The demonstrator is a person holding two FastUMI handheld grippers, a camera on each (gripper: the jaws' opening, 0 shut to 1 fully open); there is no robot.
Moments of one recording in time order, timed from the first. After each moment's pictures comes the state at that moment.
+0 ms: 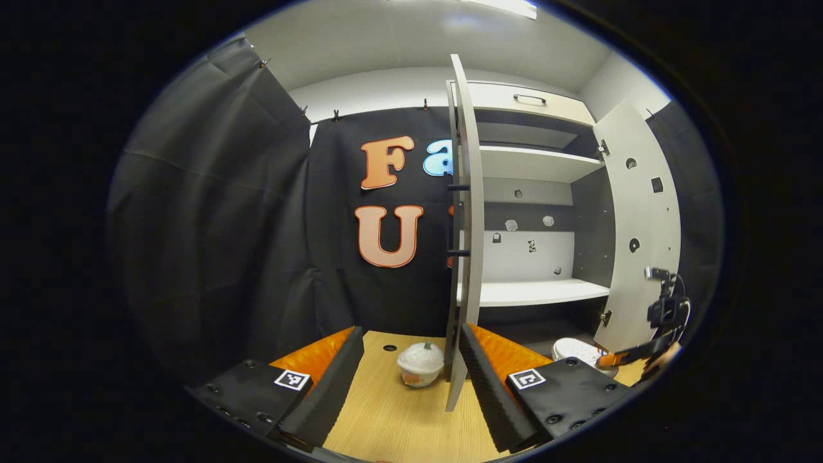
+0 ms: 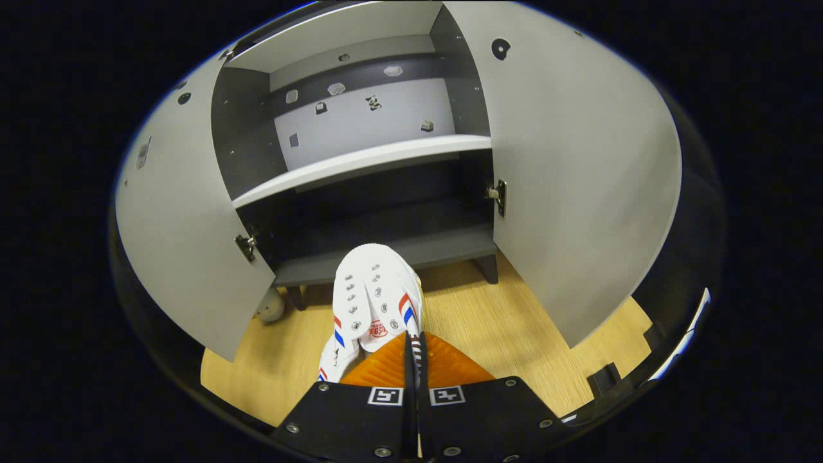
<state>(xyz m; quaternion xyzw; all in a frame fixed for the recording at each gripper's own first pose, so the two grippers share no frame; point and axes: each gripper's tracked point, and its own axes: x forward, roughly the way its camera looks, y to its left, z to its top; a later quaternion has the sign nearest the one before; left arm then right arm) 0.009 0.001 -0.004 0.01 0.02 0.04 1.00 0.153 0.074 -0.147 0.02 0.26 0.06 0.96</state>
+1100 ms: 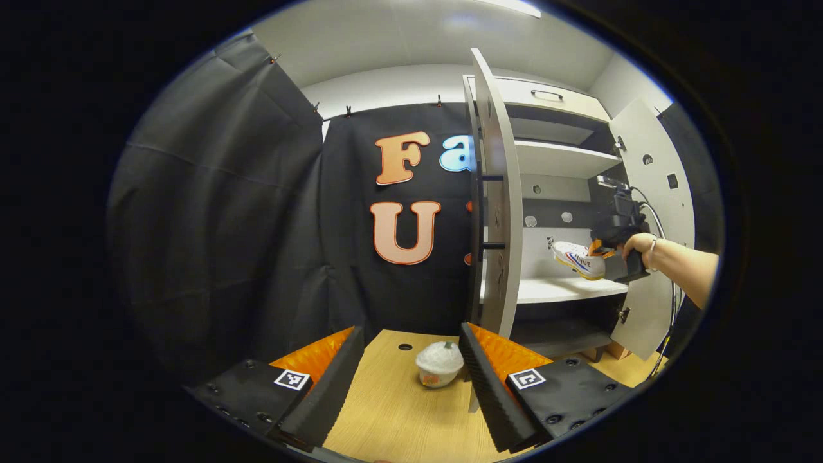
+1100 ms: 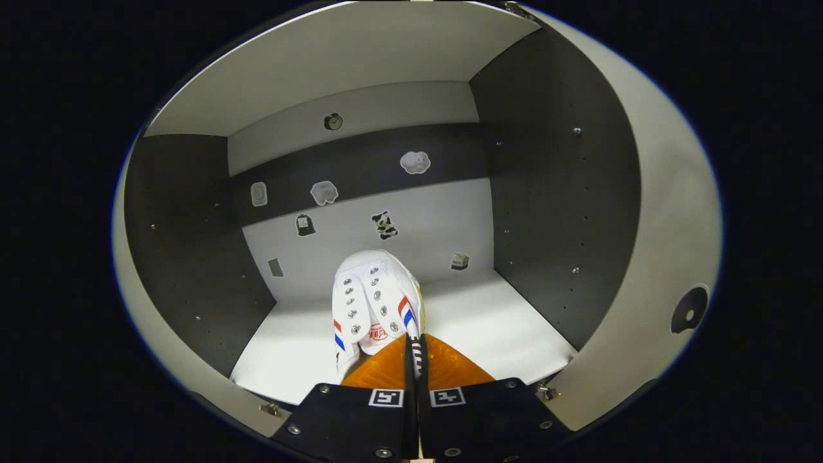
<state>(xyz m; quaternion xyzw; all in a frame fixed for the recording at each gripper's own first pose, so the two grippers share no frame) 0.023 0.037 -0.013 0.02 0.02 0.07 1.00 0.423 0.147 0.059 0.02 0.17 0.03 0.98</state>
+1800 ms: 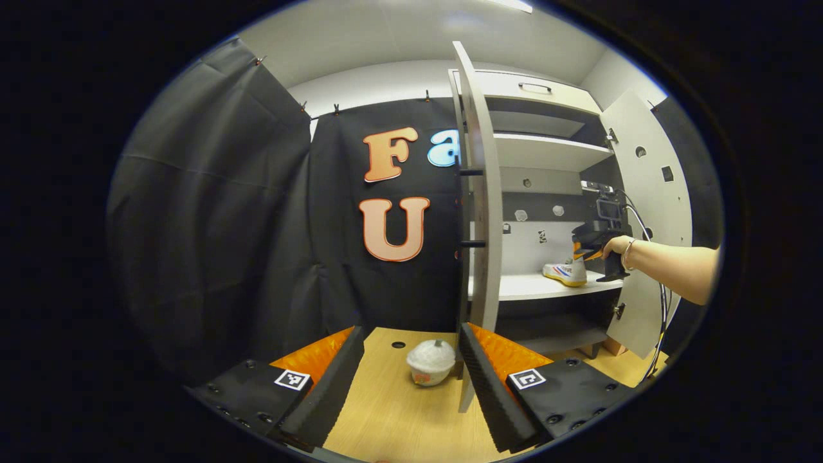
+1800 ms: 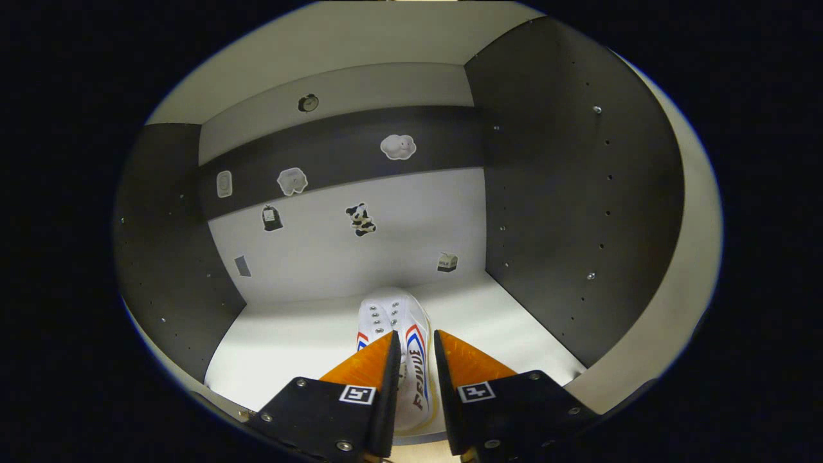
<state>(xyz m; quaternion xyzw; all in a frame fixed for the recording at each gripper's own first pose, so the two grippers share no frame) 0.036 0.000 -0.018 0.02 0.03 0.03 1.00 0.436 0.130 0.048 0.00 0.16 0.01 0.99</state>
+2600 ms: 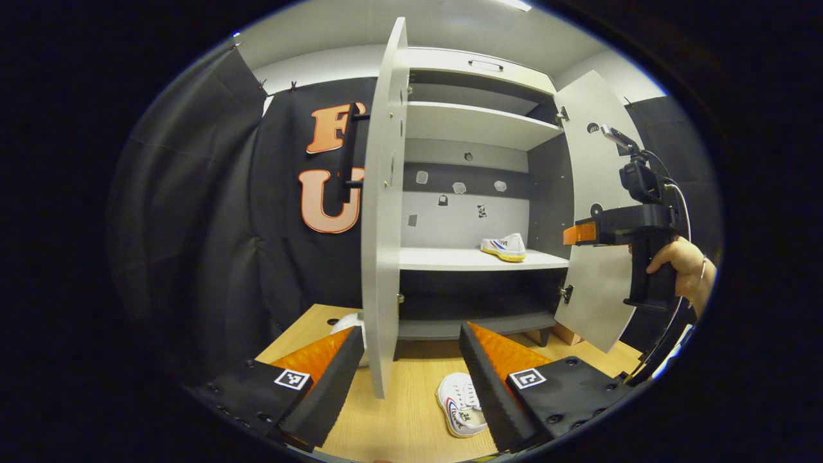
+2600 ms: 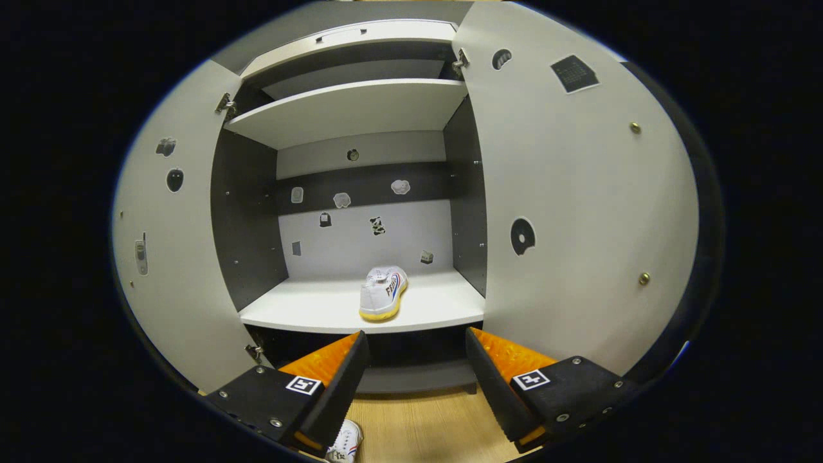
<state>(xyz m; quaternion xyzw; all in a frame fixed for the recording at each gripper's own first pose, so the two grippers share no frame) 0.050 -0.117 -0.094 0.00 0.07 -0.07 0.99 0.203 0.067 0.042 -0.01 0.07 0.05 1.00</state>
